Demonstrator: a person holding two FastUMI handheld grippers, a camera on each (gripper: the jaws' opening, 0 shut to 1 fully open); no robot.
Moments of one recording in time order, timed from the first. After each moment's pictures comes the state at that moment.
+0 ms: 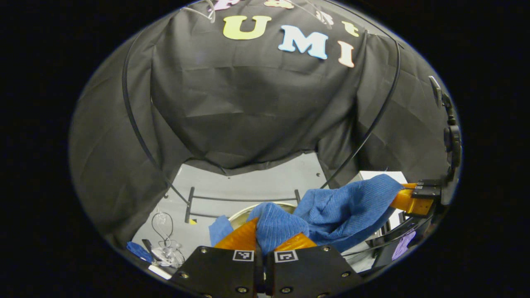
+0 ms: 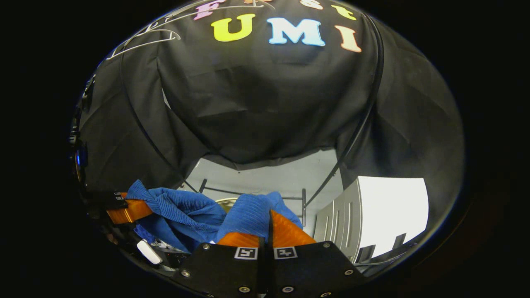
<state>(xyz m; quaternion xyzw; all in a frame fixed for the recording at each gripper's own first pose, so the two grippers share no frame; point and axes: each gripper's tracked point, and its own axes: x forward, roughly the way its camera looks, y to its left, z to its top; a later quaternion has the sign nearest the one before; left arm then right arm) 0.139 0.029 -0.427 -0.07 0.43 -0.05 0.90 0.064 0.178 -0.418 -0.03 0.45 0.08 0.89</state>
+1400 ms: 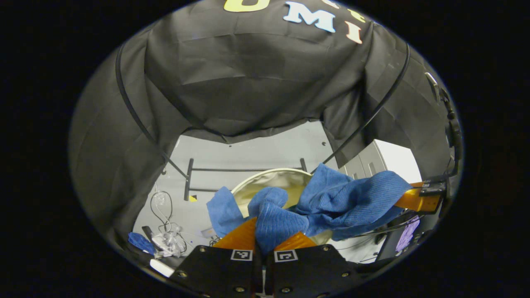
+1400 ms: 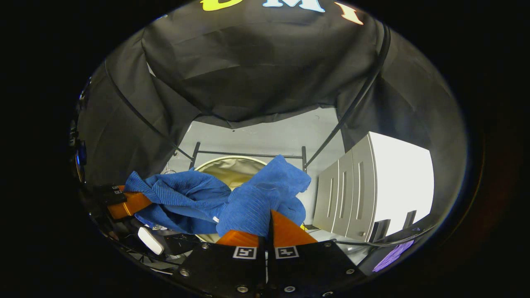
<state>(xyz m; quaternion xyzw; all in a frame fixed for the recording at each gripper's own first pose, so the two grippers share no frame) 0.118 0.034 -0.509 -0.06 0.52 -0.06 0.85 0.017 0.174 -0.488 -0.04 0.58 0.06 0.81</state>
